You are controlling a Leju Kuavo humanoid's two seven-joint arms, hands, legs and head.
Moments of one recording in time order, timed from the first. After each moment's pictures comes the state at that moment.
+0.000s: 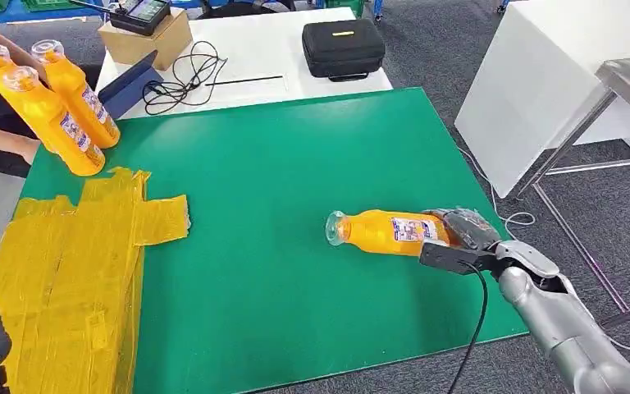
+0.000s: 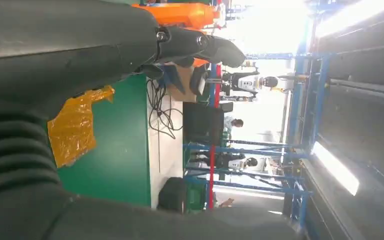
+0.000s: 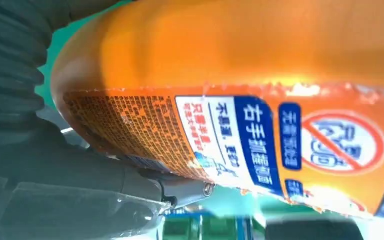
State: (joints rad) left arm 0.24 0.04 0.18 -1.89 0.40 -0.05 -0.49; right arm -0.33 -0.48 0.30 -1.12 0.63 0.07 -0.30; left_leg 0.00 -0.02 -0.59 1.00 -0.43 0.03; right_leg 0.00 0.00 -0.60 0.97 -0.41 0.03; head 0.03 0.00
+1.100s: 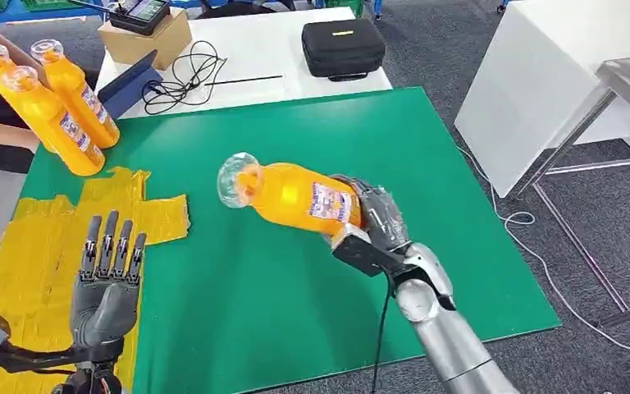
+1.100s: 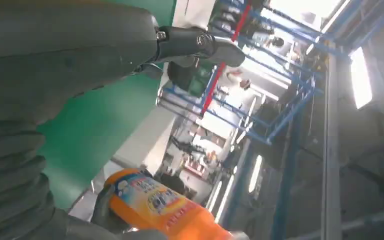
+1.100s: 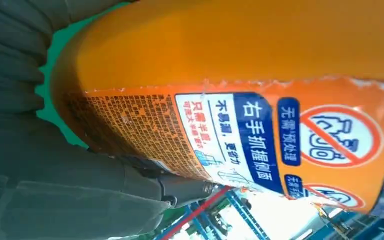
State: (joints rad) left arm 0.10 -0.04 -0.16 -1.67 0.72 -0.26 -0.39; right arm -0.26 0.02 0.33 -1.40 0.56 -0.17 -0.23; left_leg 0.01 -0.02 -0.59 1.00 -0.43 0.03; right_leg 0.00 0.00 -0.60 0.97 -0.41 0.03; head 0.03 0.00
